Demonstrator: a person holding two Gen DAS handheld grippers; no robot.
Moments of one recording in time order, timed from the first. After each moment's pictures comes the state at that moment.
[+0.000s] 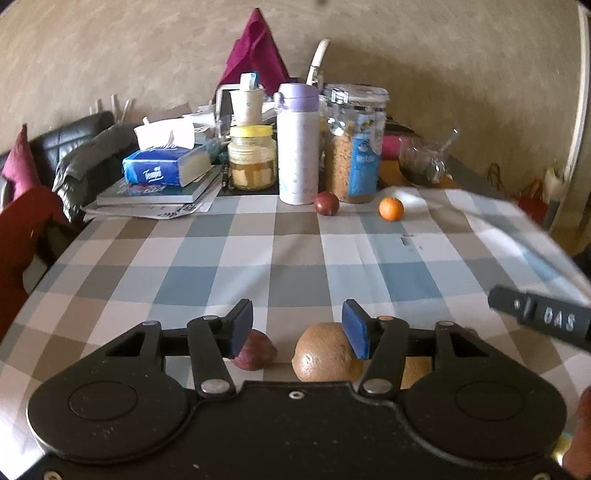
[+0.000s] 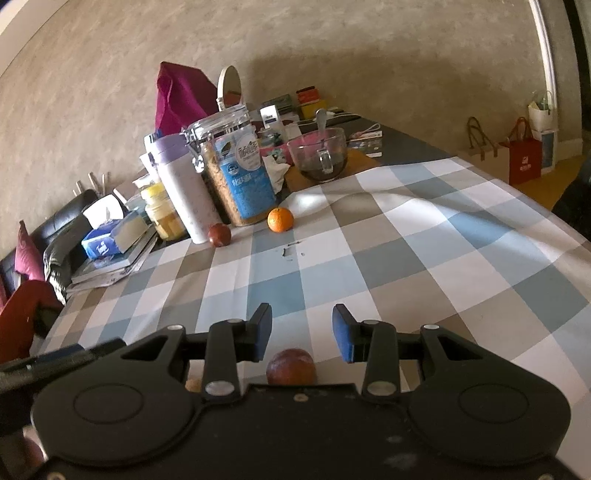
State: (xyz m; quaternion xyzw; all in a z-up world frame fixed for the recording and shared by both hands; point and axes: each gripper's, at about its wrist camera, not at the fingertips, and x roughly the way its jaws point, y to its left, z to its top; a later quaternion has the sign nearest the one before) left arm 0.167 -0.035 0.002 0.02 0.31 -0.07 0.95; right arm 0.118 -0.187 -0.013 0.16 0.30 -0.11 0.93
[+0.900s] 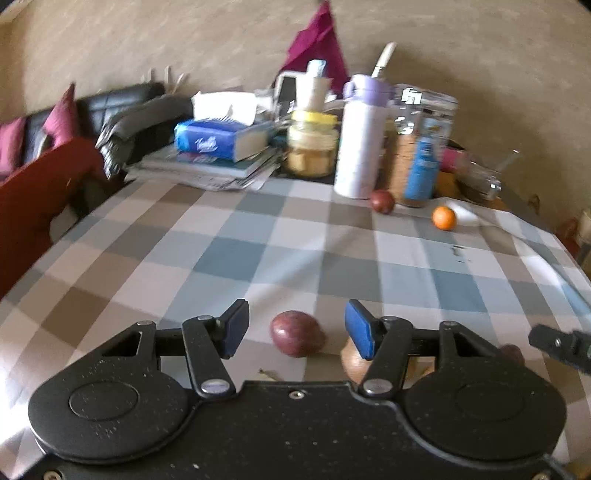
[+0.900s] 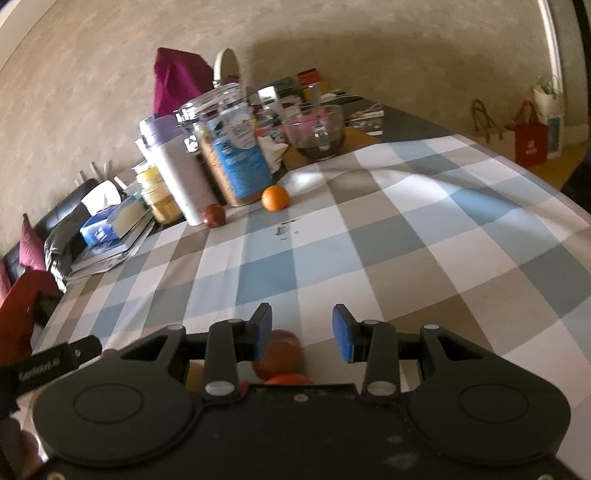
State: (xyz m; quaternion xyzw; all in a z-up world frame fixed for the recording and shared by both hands) left arm 0.172 -0.005 -0.018 -0.05 0.32 0.01 0.95; right arm 0.121 -0.196 -0.029 0.17 0.32 -0.09 0.93
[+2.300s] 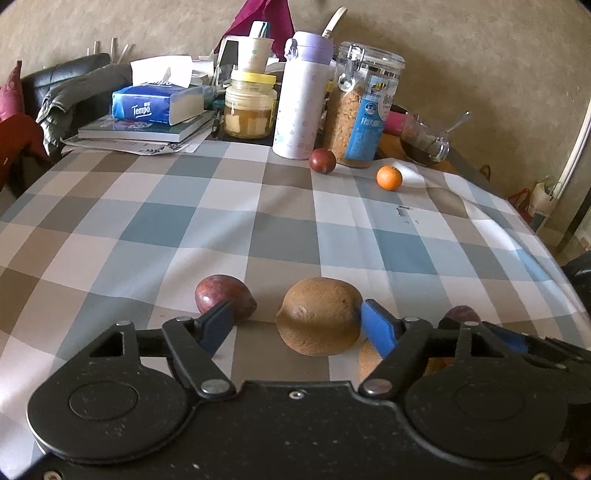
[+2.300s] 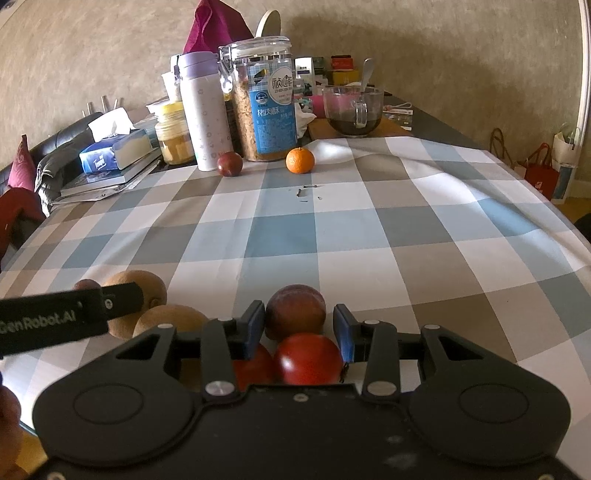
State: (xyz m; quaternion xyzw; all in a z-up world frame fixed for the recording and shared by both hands) left arm 0.179 -0.029 -0.034 -0.05 0.37 -0.09 0.93; right arm 0.133 -0.158 -0.052 0.06 0.37 -0.08 0.92
